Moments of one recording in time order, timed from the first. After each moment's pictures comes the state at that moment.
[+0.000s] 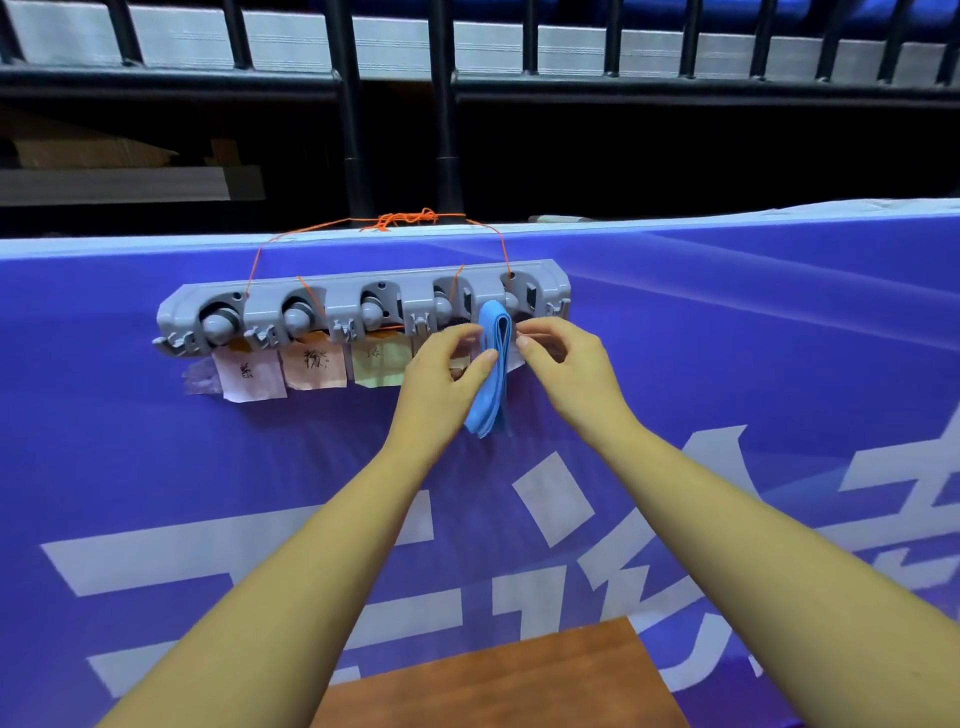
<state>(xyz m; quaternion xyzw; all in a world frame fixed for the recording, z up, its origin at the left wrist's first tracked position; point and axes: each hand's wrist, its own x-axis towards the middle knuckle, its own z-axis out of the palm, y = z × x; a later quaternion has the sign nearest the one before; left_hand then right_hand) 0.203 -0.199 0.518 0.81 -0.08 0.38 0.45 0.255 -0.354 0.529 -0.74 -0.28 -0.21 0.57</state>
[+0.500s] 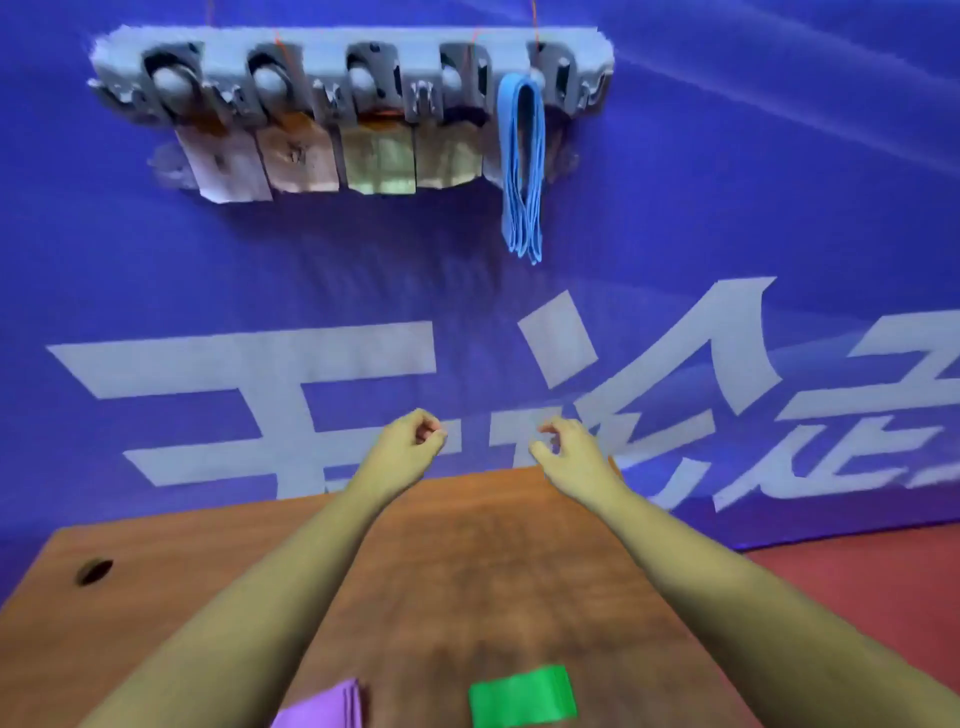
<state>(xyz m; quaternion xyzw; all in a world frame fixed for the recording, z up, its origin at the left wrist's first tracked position) 0.119 -0.168 0.270 0.89 0.15 0.08 0.43 0.196 -0.390 0.261 -0.91 -0.14 0.07 0.39</state>
